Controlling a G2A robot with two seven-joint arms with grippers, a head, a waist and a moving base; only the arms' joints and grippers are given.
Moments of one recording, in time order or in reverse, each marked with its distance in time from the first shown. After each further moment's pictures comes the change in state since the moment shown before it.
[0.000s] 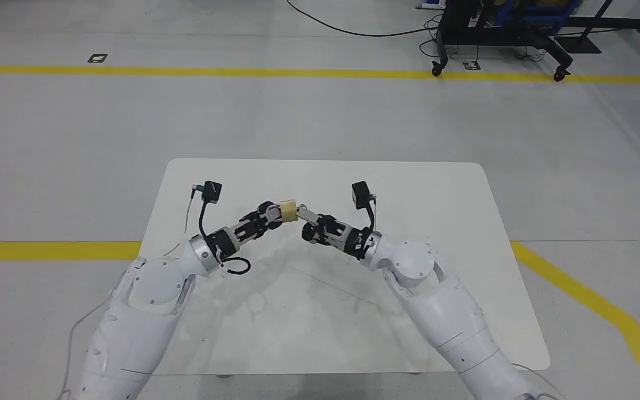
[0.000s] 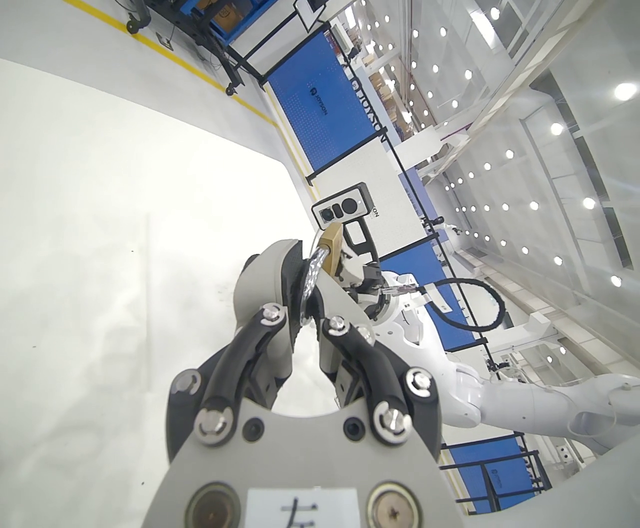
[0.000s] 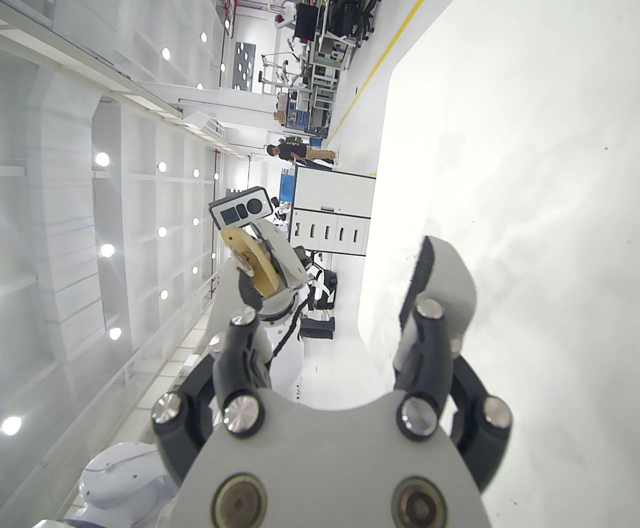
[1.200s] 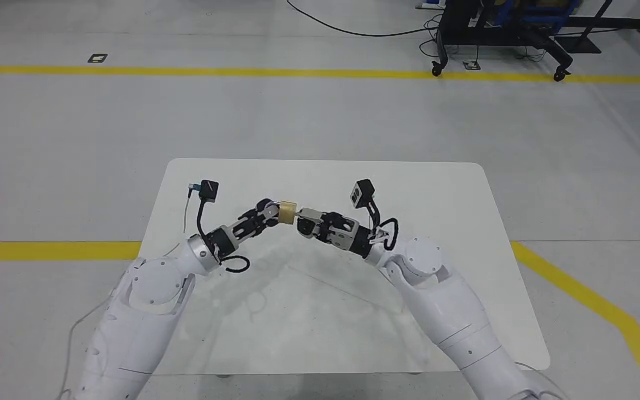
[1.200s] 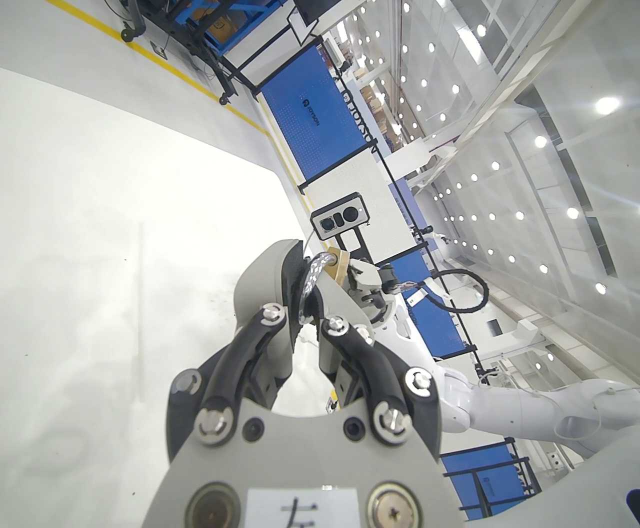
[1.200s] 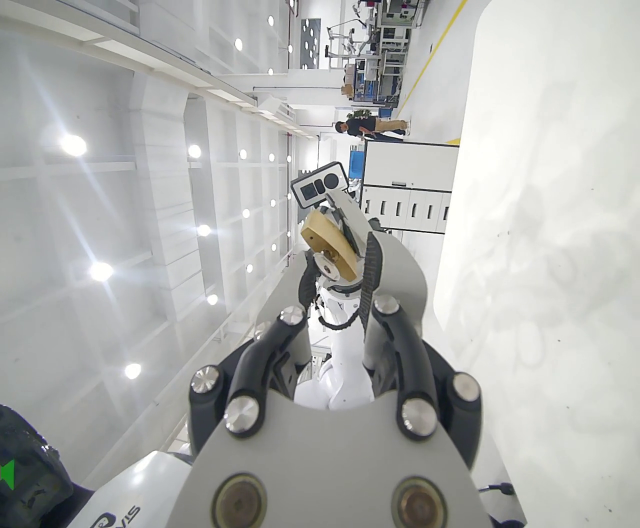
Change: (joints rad) left arm 0.000 -0.001 -0.001 0.005 -0.029 -0.010 0.010; right arm 0.016 0.004 0.020 0.048 0.277 -0.075 0.133
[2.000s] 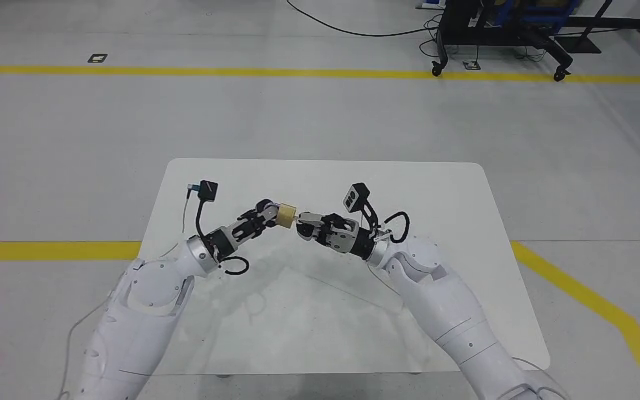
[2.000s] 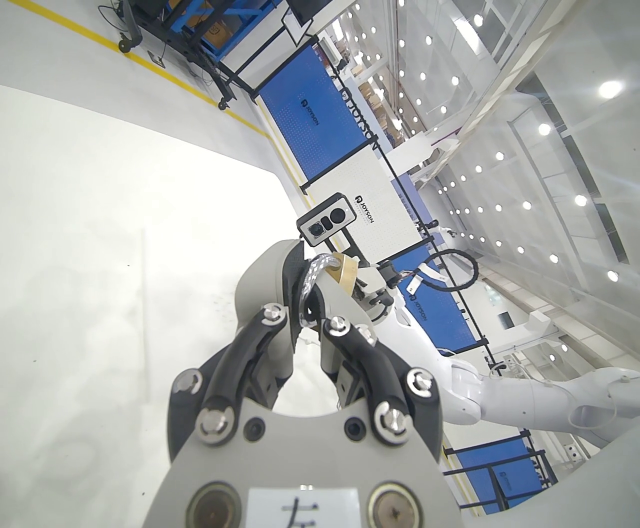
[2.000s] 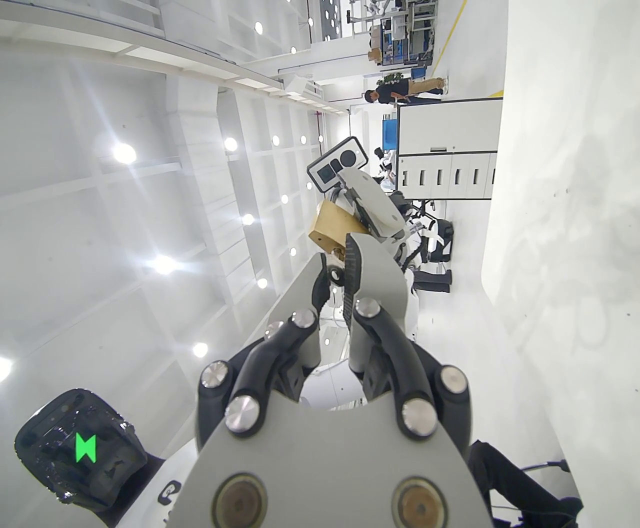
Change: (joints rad) left arm 0.009 0.003 -0.006 -0.009 0.027 -0.035 0.011; right arm 0.026 -0.005 -0.013 0.064 0.180 0.029 0.121
